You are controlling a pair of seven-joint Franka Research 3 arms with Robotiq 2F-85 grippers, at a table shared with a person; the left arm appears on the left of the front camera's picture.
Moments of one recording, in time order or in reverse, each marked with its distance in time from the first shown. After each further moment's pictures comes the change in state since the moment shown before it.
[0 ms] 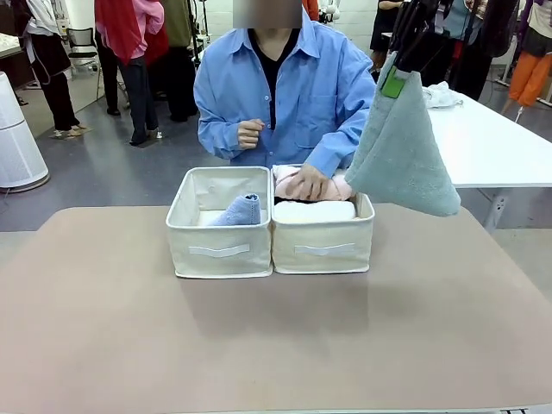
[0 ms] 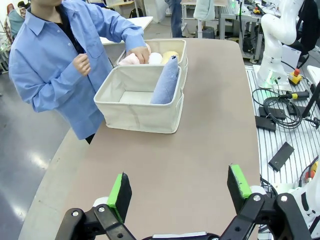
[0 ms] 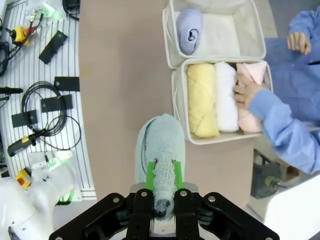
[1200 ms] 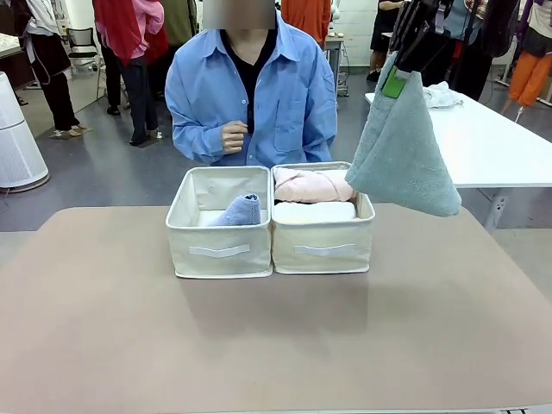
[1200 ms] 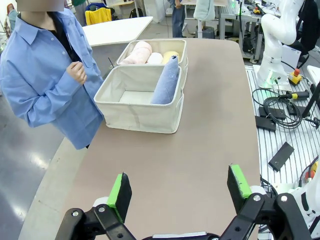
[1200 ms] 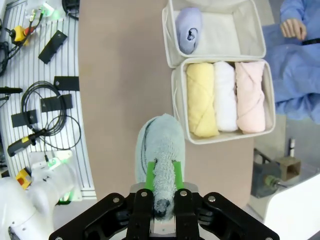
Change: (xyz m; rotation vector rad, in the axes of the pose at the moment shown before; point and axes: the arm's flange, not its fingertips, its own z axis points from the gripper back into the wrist) left arm 0.000 0.000 0.000 0.000 0.000 0.000; right arm 0.000 0.000 -0.001 -0.001 0.004 -0.002
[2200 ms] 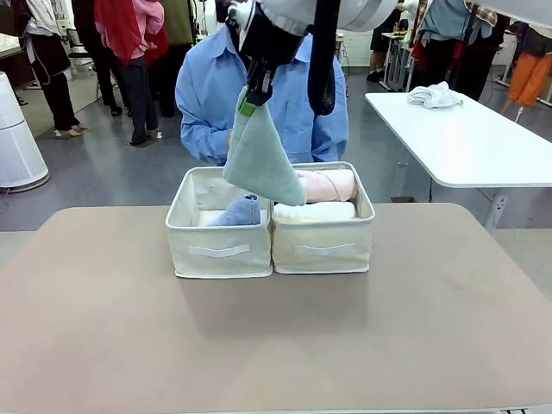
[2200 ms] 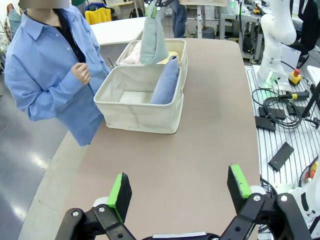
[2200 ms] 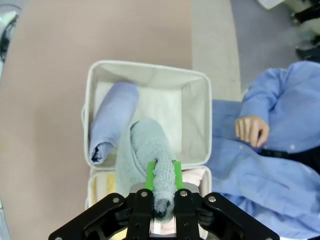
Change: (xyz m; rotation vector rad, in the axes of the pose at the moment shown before) left arm 0.000 0.000 0.000 -0.001 -0.001 0.000; right arm 0.165 -0.109 -0.159 -0.177 -0.170 0.186
